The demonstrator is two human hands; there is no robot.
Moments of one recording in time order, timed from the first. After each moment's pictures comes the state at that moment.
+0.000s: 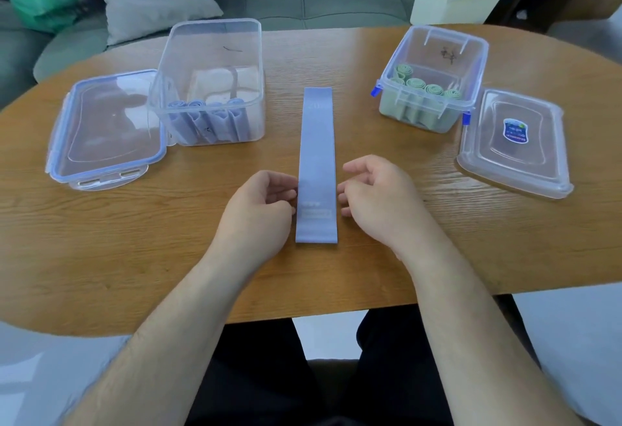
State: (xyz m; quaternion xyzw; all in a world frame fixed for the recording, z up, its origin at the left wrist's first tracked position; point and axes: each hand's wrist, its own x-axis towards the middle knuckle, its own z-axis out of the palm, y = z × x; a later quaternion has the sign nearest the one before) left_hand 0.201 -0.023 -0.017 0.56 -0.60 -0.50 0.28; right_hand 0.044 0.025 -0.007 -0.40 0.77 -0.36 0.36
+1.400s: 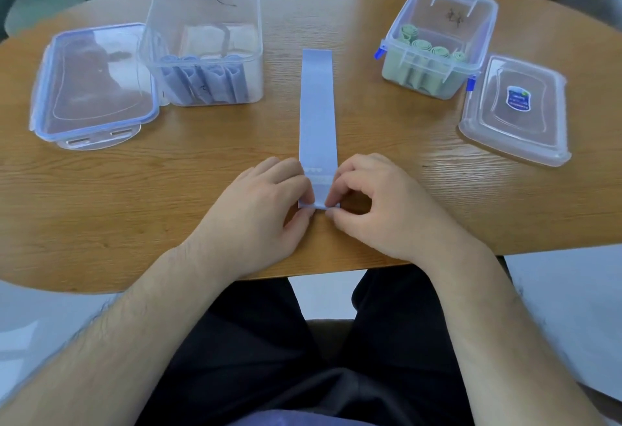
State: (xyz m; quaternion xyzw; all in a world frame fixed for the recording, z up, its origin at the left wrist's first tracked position) left_hand 0.233 -0.011 -0.031 0.27 -0.94 -0.13 0.19; right_hand 0.043 0.064 -0.020 -0.68 0.66 -0.25 0.19
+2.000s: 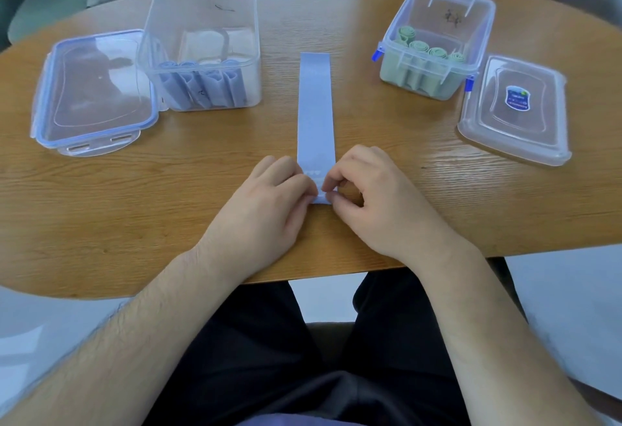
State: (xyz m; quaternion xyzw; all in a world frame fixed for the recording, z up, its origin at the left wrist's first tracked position) left_hand 0.226 -0.013 -0.045 0.26 -0.92 -0.11 0.26; right_hand 0.044 0.056 -0.031 -0.69 0.65 -0.29 0.14
